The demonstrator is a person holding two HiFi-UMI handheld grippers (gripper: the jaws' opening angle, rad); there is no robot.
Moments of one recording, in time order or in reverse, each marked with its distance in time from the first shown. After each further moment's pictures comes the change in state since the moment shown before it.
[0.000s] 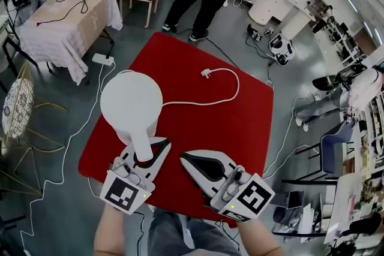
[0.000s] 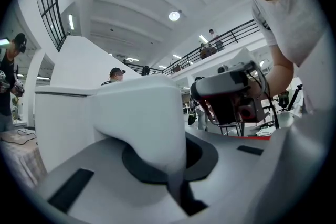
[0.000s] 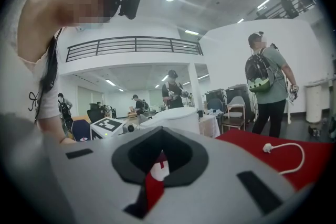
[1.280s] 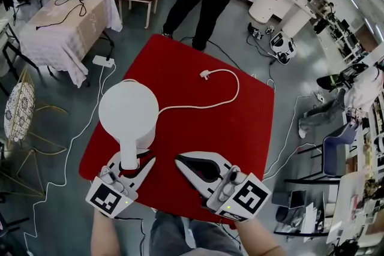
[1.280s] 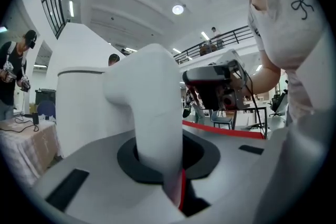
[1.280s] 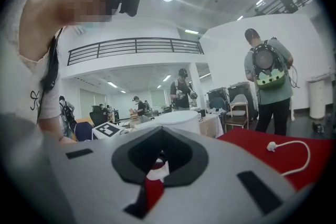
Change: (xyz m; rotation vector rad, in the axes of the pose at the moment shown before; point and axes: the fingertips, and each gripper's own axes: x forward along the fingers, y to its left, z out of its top) left arm -0.033 0.000 -0.037 -0.109 0.075 -0.056; right arm 0.008 -0.005 -0.001 0.023 -0.004 0.032
